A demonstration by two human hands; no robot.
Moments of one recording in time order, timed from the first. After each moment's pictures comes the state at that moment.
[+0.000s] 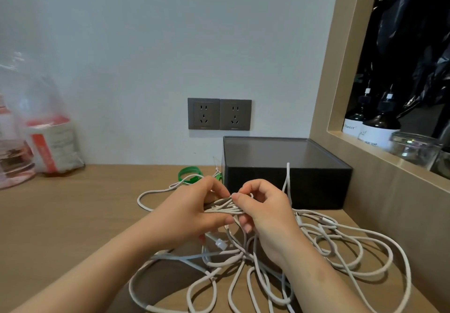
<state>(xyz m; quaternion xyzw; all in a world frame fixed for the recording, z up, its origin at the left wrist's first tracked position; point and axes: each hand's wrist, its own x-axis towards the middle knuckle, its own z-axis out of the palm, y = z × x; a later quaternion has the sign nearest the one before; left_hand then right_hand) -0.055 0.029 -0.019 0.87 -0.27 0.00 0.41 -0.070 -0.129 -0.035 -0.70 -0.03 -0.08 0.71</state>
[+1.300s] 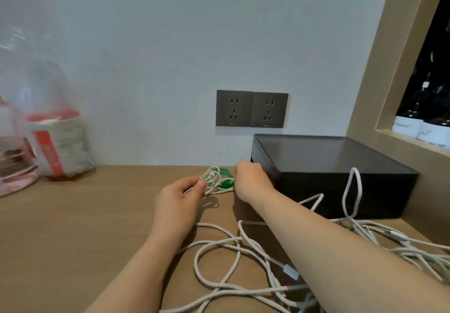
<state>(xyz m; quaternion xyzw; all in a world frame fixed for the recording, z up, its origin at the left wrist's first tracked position) 0.041 0.096 -0.079 0.78 -0.03 0.20 0.60 0.061 -0.038 -0.030 -0.98 0.02 -0.08 0.19</state>
